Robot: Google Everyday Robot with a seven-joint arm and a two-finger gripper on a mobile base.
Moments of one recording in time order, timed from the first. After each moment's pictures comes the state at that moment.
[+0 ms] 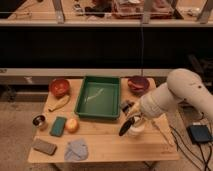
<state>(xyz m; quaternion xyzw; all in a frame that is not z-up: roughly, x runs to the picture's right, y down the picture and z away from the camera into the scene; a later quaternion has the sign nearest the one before) 0.129 0.118 0.606 -0.16 -0.40 -0.33 0.84</state>
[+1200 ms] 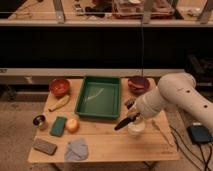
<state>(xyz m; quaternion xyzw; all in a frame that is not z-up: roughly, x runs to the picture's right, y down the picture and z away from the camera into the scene) 0.131 0.121 0.647 -0.18 -0.28 -0.30 0.89</state>
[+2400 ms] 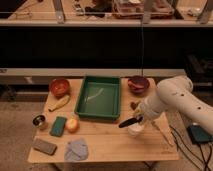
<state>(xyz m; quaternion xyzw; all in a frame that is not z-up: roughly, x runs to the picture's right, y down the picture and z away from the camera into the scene) 0.164 0.135 0.688 -0.22 -0.23 -0.26 0.91</state>
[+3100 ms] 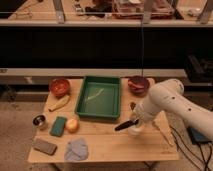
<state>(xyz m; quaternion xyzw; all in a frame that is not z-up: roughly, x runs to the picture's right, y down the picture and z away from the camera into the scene) 0.151 0.153 0.707 -0.23 -0.21 -0.26 0.91</state>
